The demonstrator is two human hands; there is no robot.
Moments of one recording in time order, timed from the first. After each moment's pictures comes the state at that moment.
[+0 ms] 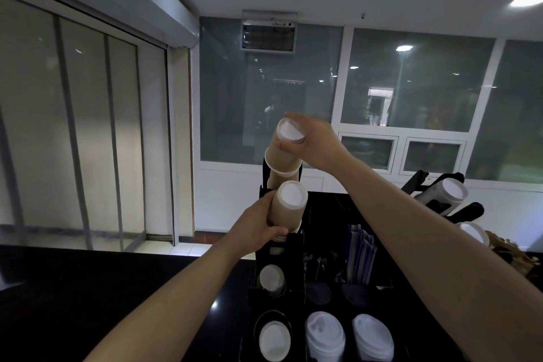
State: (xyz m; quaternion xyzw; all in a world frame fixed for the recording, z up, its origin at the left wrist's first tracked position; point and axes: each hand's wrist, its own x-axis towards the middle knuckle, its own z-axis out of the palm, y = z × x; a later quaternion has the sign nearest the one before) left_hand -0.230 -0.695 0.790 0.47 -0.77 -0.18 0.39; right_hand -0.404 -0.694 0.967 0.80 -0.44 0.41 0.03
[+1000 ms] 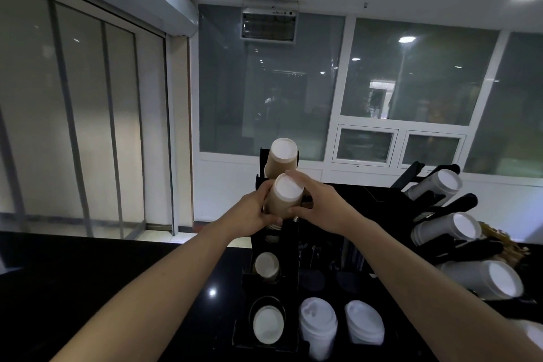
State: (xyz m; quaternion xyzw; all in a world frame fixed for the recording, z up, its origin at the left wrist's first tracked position) left_hand -0.226 -0.702 0.795 0.47 -0.79 -0.21 0.34; right_hand -0.451 -0.671 0.841 0.85 -0.42 0.29 -0.08
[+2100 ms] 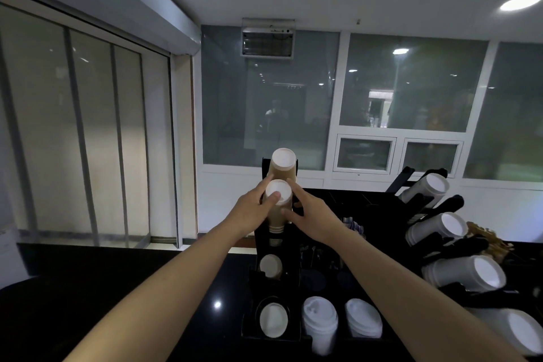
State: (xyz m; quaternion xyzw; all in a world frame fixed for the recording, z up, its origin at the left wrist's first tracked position) left_hand -0.229 -0.666 0.820 0.48 -0.73 -0.23 0.43; right_hand -0.429 -0.653 0.826 0.82 -0.47 0.32 -0.07
